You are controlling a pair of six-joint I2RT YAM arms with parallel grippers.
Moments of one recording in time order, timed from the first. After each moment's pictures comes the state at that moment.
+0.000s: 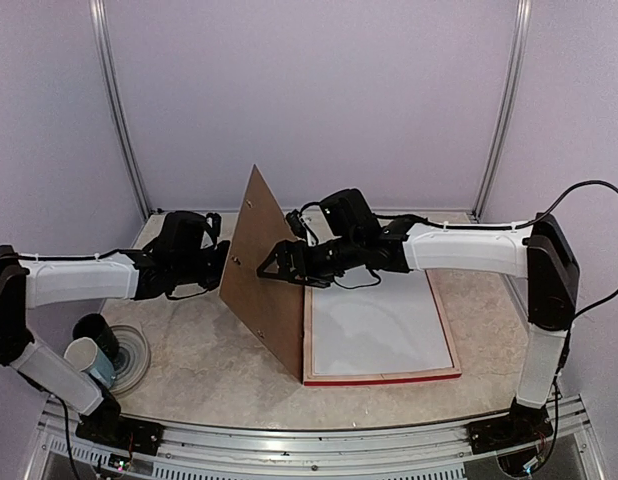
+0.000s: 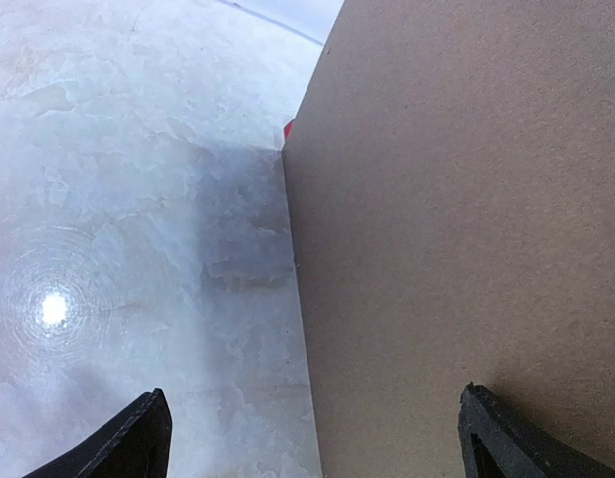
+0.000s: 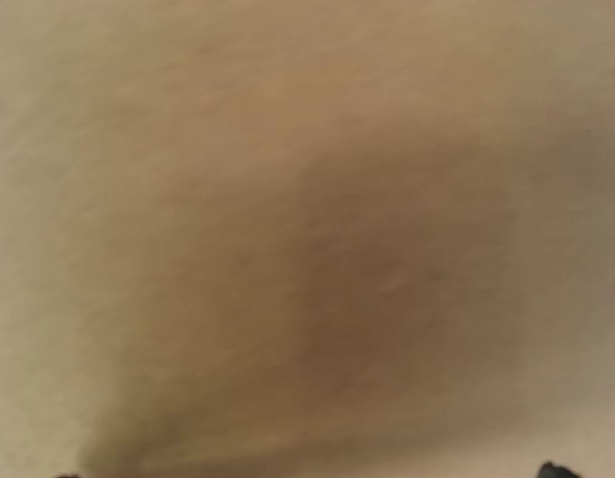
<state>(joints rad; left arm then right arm) -0.61 1.45 0.84 0.08 0.05 -0.77 0.90 1.91 1.49 -0.13 -0.43 0.68</state>
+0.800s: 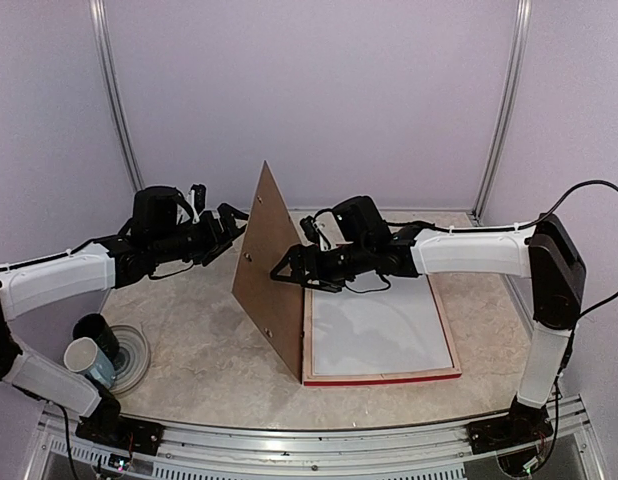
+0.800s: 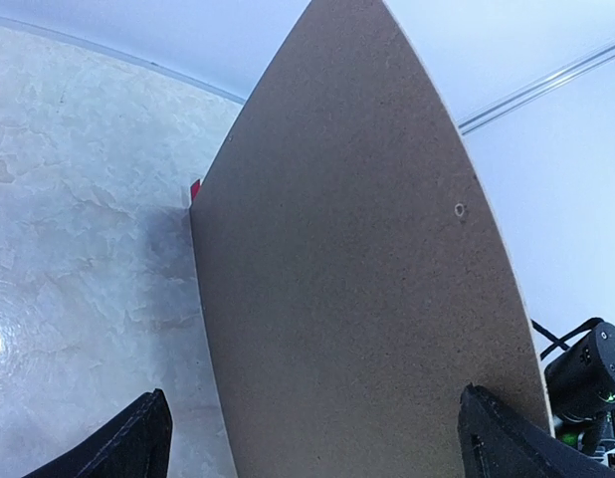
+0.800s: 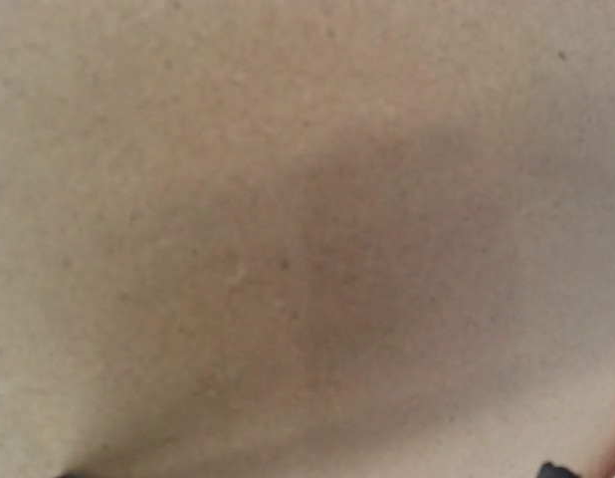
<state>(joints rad) -0.53 1.33 0.90 0.08 0.21 -0.81 0.86 1.87 1.38 -0.08 -0.42 0.70</state>
